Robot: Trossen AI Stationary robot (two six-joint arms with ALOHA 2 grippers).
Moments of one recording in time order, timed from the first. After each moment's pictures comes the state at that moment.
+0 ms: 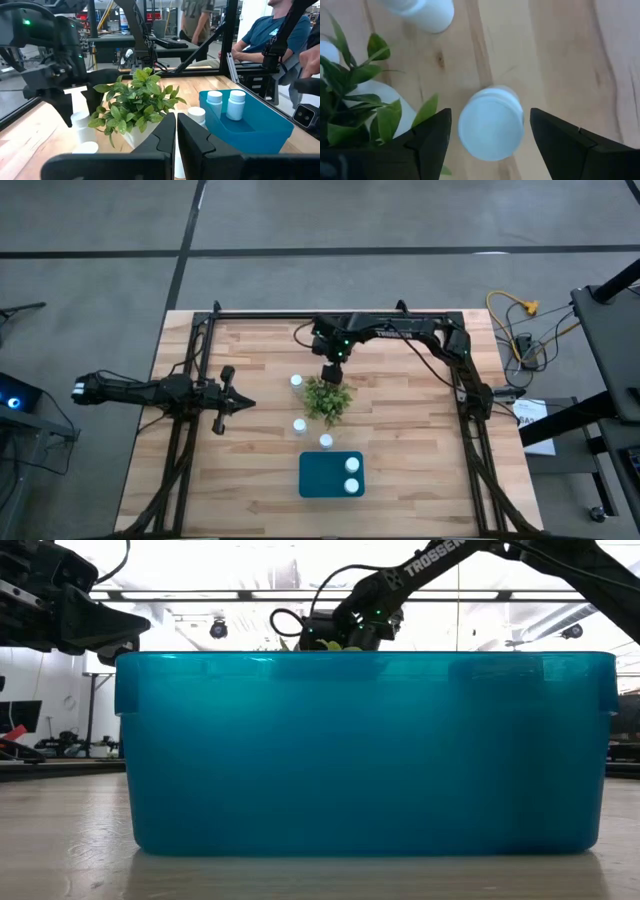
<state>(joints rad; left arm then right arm) -0.10 0.16 0.02 0.07 -0.02 0.01 -0.37 2.16 1.73 -0.85 -0.26 -0.08</state>
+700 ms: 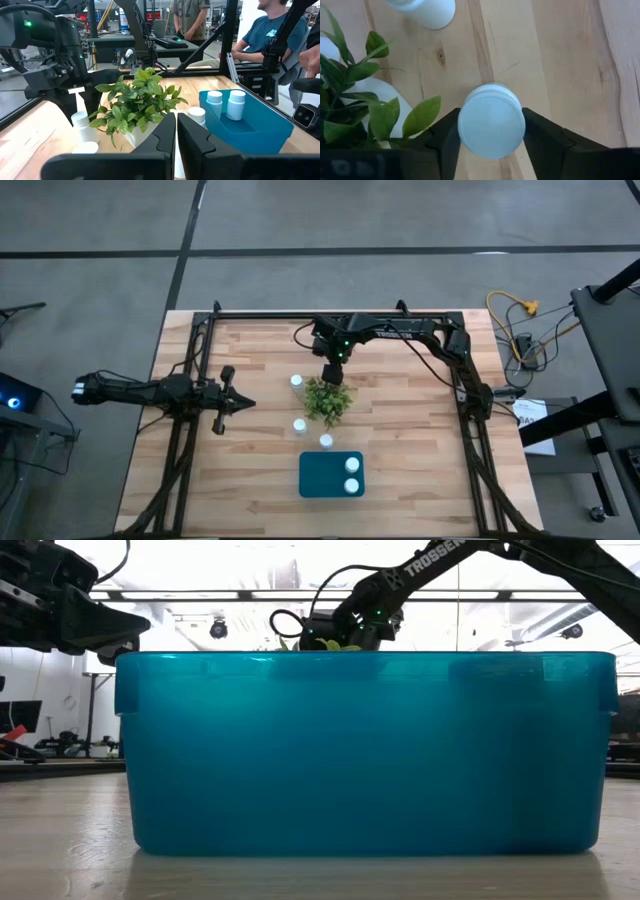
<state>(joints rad) -0.10 0.16 0.02 0.07 -0.02 0.01 -0.36 2.16 1.72 -0.85 -0.26 -0.08</state>
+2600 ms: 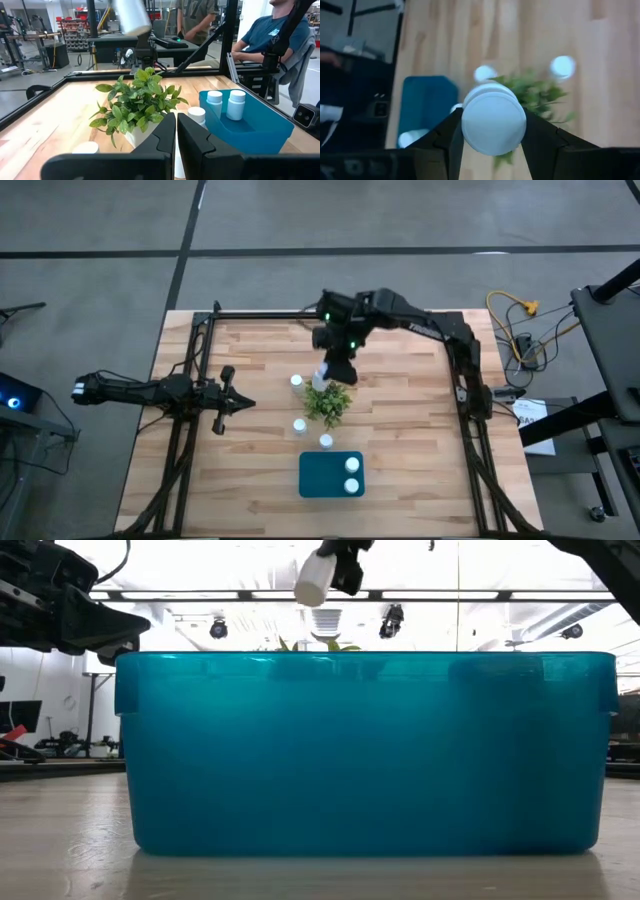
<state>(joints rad) -0.10 0.16 0.02 0.07 -0.02 0.01 -0.20 2.05 2.34 -1.39 -0.45 -0.05</state>
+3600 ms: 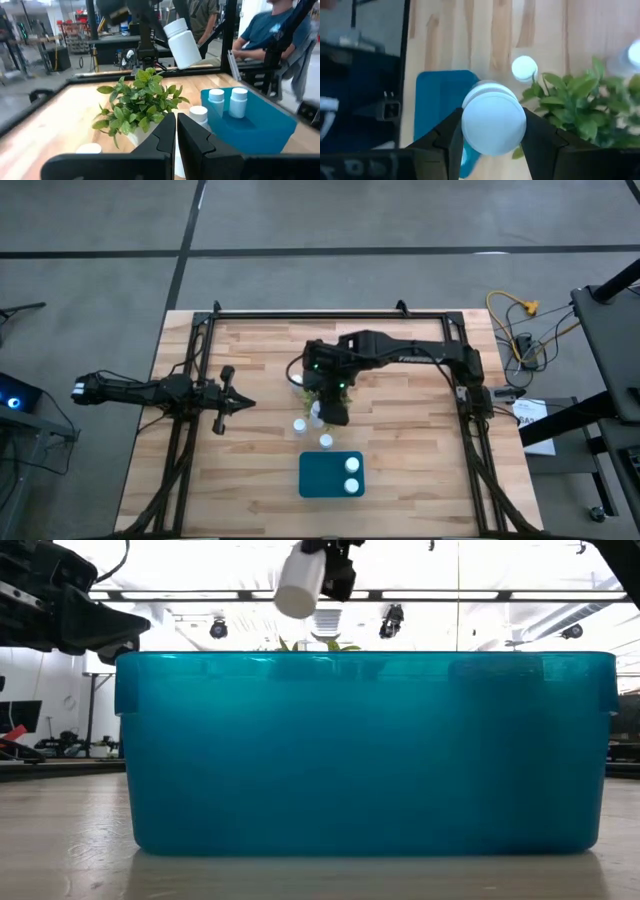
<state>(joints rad) -0.10 0.16 0.02 0.07 -0.02 0.05 -0.02 2.05 2.13 -1.19 -0.40 0.13</state>
